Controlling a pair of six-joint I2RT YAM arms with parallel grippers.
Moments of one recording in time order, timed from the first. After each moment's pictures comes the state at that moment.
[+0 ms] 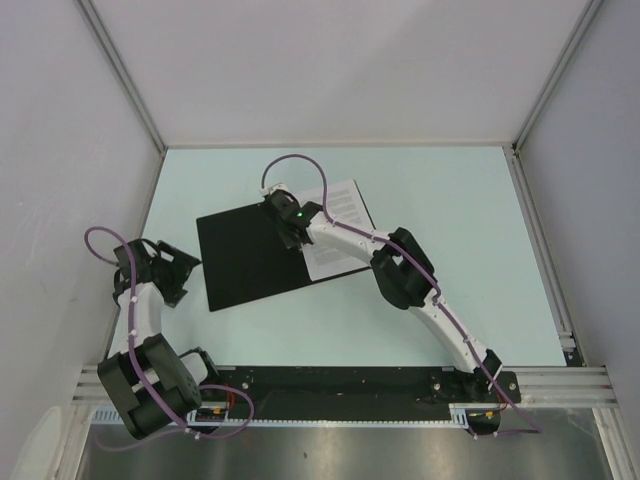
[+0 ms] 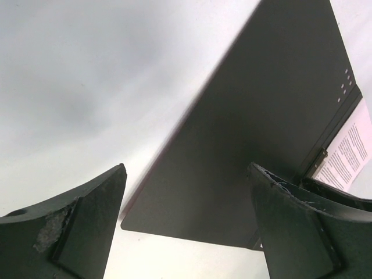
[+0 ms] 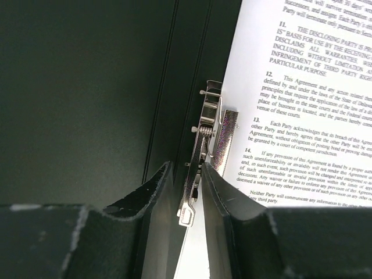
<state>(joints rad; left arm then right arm) 0.51 1.09 0.58 -0.43 0.23 -0.67 0.91 2.47 2.14 -0.63 0.29 0.26</state>
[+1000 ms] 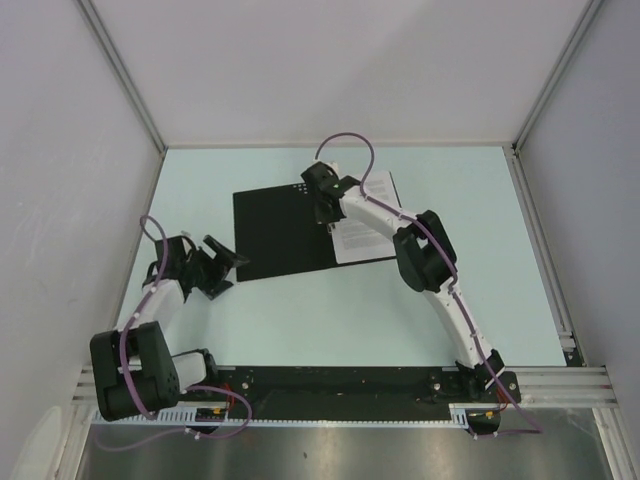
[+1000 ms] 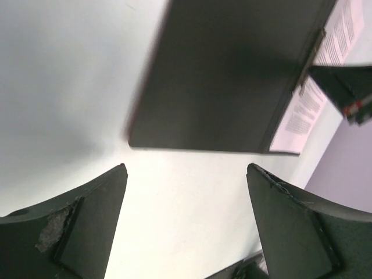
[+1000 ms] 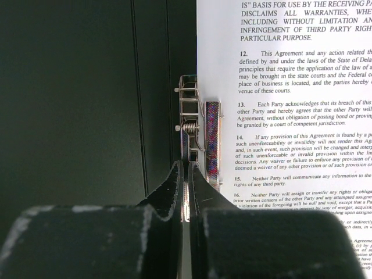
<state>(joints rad) 0.25 1.20 0.51 -0.23 0.49 -0.72 0.71 2.42 2.10 -0.68 0.26 0.46</state>
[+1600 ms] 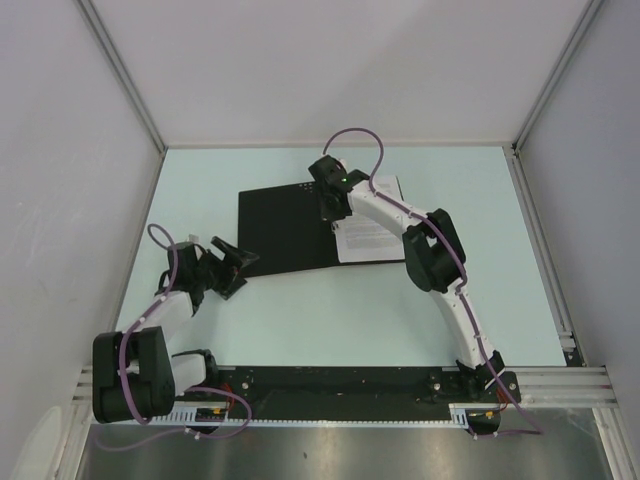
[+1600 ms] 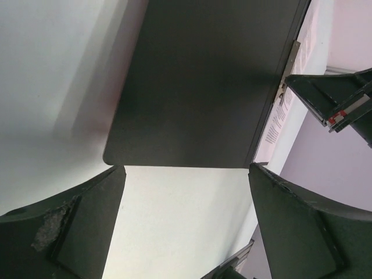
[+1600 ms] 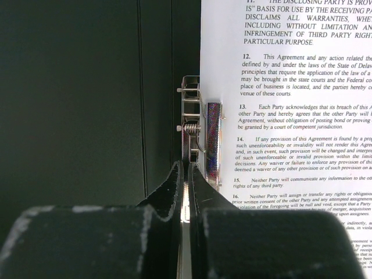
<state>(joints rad) 0.13 1.17 0.37 0.05 0.49 -0.94 0.67 2.35 2.05 -0.73 0.21 0.49</state>
